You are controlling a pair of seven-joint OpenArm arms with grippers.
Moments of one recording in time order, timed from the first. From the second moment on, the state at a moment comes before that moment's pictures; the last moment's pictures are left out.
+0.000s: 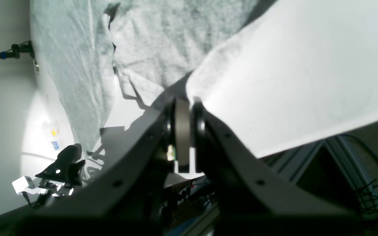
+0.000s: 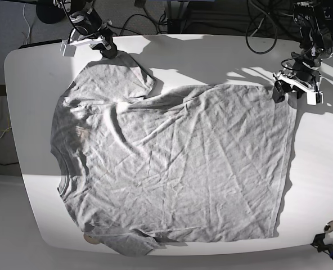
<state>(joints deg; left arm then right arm) 18.4 -16.3 -25.4 84.5 -35.4 -23.6 31.0 -41.8 6.1 13.6 104.5 66.8 1.8 -32.3</state>
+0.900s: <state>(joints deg) 27.9 -17.6 -25.6 93.5 -34.6 -23.3 32.6 -47.2 6.1 13.9 108.5 67.0 1.9 -31.9</state>
